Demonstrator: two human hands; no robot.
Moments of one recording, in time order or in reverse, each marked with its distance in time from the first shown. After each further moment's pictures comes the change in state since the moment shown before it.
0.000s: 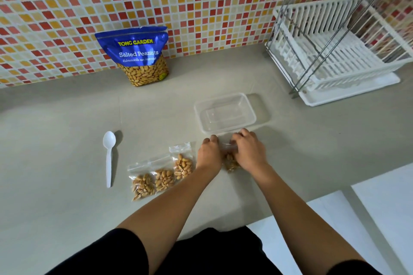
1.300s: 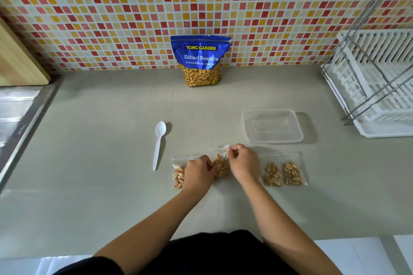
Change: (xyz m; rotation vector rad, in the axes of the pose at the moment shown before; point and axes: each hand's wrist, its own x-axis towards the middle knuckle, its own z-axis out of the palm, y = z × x) left_hand -0.074 -0.093 -0.067 -0.271 0.191 -0.241; right_hand -0.005 -0.112 0.038 0.423 0.039 0.178
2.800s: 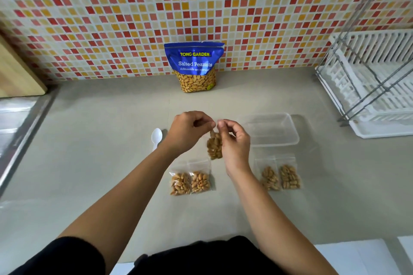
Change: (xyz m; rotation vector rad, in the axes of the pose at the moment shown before) left_hand 0.042 0.068 -0.091 -0.119 0.007 0.419; right_hand -0.006 -0.066 -0.031 1.014 0.114 -0.097
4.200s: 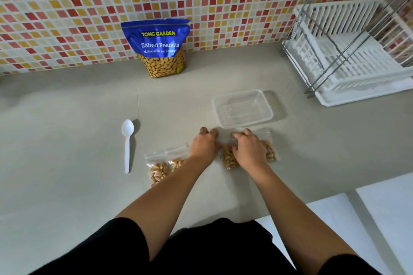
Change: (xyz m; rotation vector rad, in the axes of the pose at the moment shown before) left_hand -0.003 -0.038 0.142 0.424 -0.302 -0.102; right_hand 0.014 0.051 -0.109 -1.394 -0.227 0.002
